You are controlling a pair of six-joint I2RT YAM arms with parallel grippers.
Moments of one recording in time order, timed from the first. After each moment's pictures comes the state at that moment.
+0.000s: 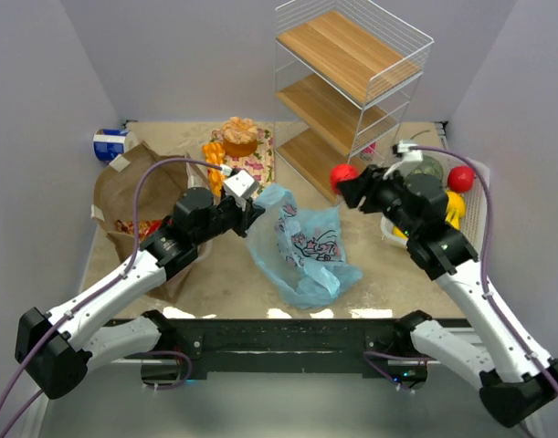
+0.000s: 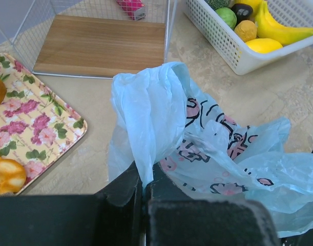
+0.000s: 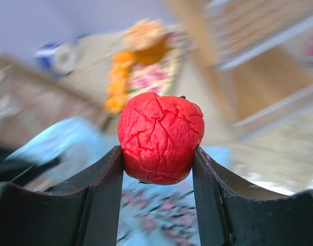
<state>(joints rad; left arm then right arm) -0.67 1.03 0.80 -0.02 0.16 -0.03 0.38 0.89 0.99 -0.31 -0.01 0.44</state>
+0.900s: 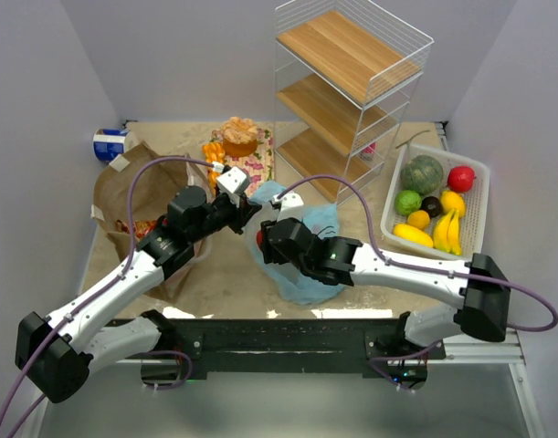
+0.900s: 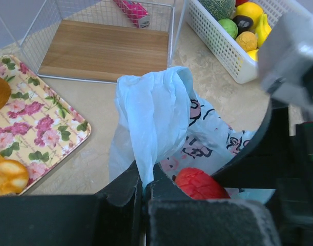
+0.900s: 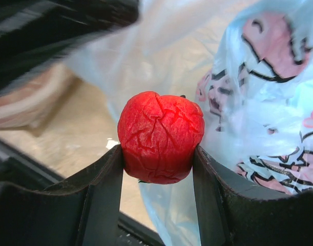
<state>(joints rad) -0.61 1.02 0.79 0.01 0.21 -0.05 1.16 1.37 1.06 -0.33 0.49 0.63</state>
